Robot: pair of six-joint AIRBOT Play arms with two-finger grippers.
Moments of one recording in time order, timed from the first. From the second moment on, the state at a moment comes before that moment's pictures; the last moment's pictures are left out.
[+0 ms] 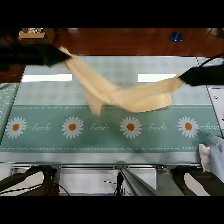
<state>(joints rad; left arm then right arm) 0.14 -1.26 1.41 0.39 -1.35 -1.05 -0.06 -0.93 1.25 -1.19 1.20 1.31</state>
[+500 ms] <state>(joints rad) 0.35 -0.98 1.83 0.39 -1.35 -1.21 -0.06 -0.77 1.71 -1.36 1.18 1.49</state>
